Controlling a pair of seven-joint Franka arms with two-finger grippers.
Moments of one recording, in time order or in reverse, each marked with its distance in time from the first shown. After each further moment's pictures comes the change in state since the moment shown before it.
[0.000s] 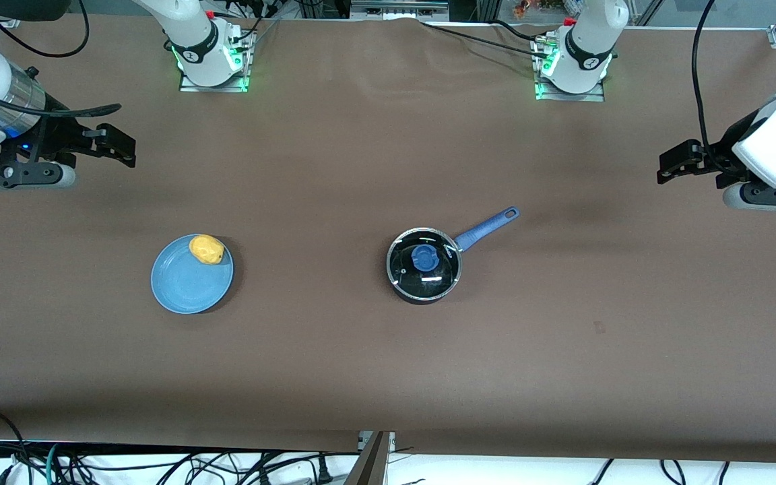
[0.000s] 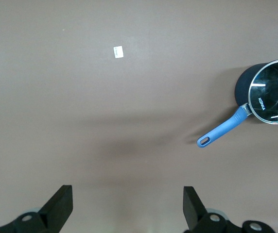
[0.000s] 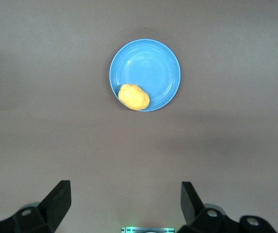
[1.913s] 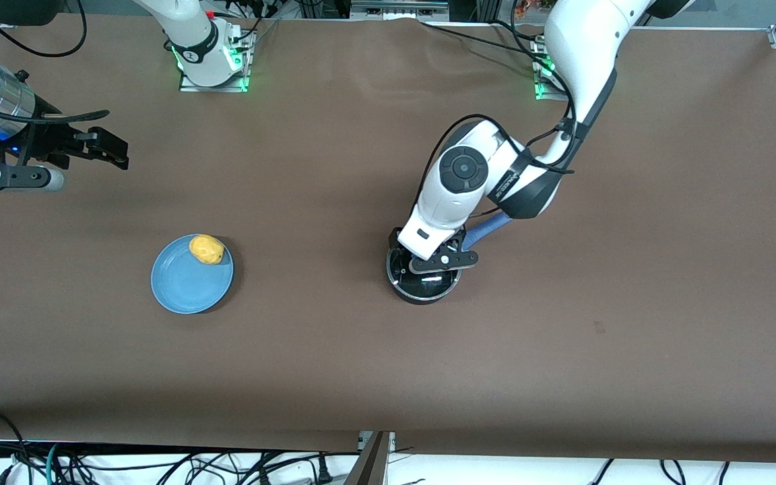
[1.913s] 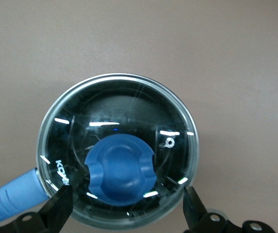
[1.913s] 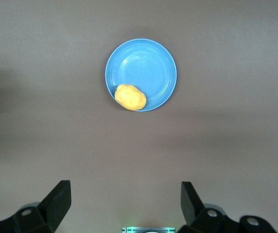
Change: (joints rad) left arm -0.425 0.534 -0.186 -0.030 0.142 0.733 -0.803; right arm -0.004 0.003 -0.013 0.000 0.004 0.001 0.001
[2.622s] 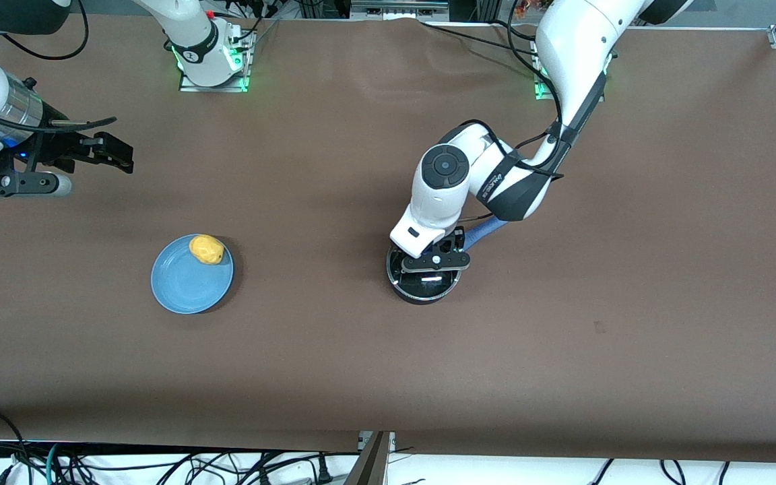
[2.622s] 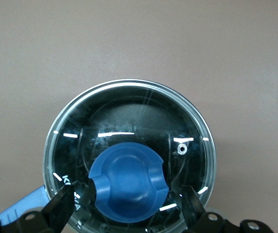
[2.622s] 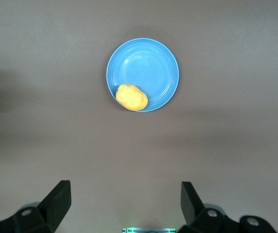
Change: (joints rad) left arm -0.019 0.019 0.000 0.001 0.112 0.000 -0.003; right arm 0.002 0.015 0.004 0.000 0.002 0.007 0.000
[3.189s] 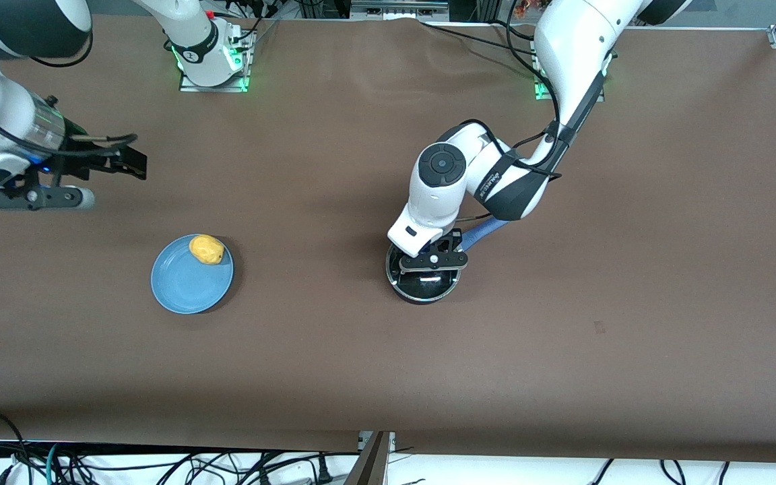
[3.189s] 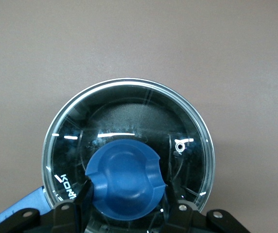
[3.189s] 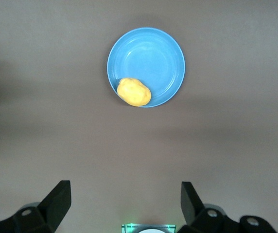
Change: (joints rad) left arm -0.004 0.002 0.001 0.009 0.003 0.000 -0.003; right arm 0.009 0.060 0.008 -0.004 0.000 -0.004 -0.003
